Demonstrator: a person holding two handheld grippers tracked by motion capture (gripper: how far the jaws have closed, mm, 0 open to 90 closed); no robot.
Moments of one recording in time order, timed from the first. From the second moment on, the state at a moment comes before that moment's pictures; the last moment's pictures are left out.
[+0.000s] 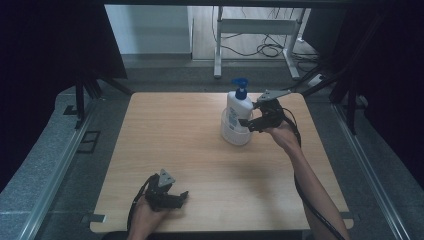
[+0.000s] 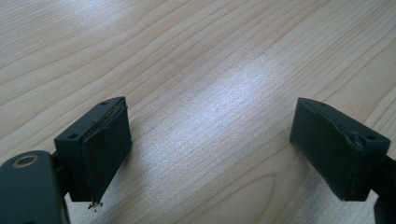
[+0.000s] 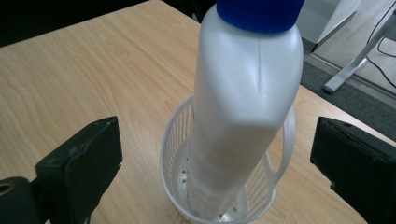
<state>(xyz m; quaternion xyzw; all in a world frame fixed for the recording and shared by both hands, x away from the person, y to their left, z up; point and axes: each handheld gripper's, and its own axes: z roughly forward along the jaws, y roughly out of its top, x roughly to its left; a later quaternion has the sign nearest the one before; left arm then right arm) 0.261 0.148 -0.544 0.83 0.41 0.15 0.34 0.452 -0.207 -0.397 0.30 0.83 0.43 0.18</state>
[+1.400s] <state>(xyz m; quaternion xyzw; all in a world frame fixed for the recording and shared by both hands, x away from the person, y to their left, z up) 0.261 0.148 -0.544 0.83 0.41 0.15 0.34 0.386 -0.240 -0.434 0.30 0.84 0.41 0.18</state>
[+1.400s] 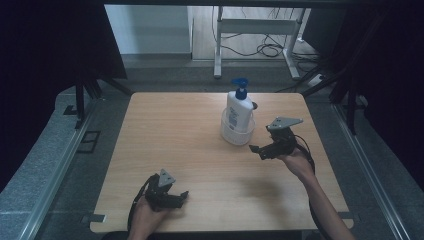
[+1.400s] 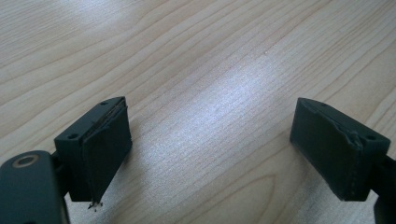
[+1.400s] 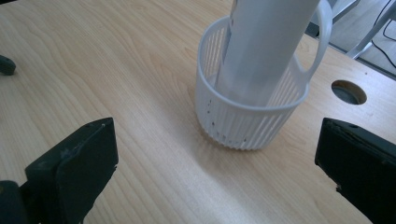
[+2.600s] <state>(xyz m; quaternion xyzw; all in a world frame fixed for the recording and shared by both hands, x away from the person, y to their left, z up) 0.260 0.146 -0.544 0.83 0.42 0.15 0.34 0.326 -0.277 -0.515 0.34 0.85 0.37 0.17</state>
